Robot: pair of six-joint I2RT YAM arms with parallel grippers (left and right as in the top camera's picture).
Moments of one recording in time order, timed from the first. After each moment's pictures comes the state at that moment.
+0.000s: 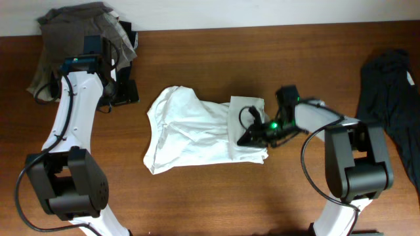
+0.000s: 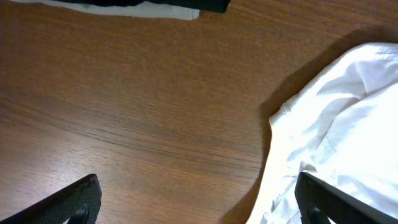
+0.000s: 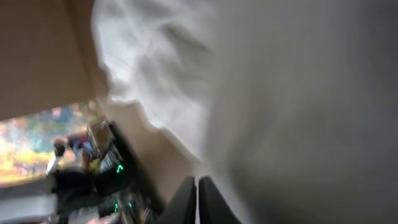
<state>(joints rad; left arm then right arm) 0.04 1.93 1.69 -1.13 -0.10 -0.18 0.11 1.96 1.07 -0.69 -0.96 0.03</state>
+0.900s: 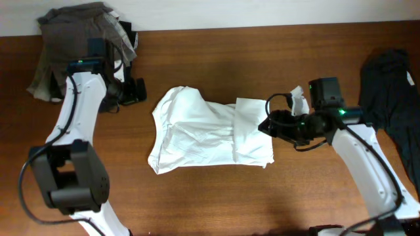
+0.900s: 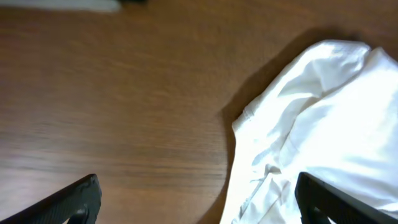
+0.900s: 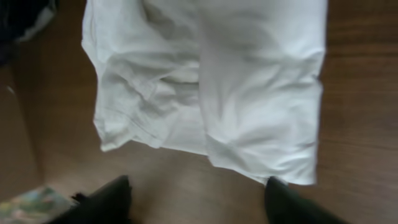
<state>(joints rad) 0.04 1.98 1.65 -1.04 0.12 -0.17 0.04 1.42 1.06 -0.88 -0.56 0.30</state>
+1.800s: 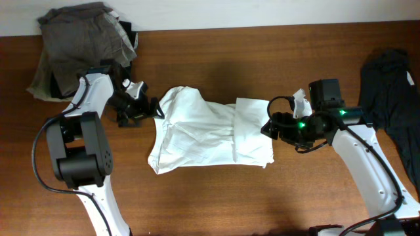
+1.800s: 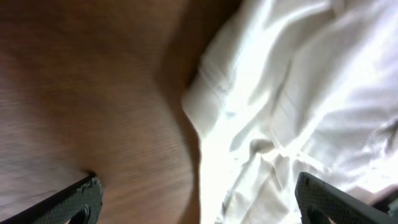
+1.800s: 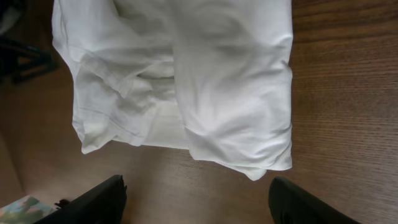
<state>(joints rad) 0.07 2.22 1.65 -1.13 0.45 0.08 0.04 1.43 1.06 -0.91 -0.50 0.31</state>
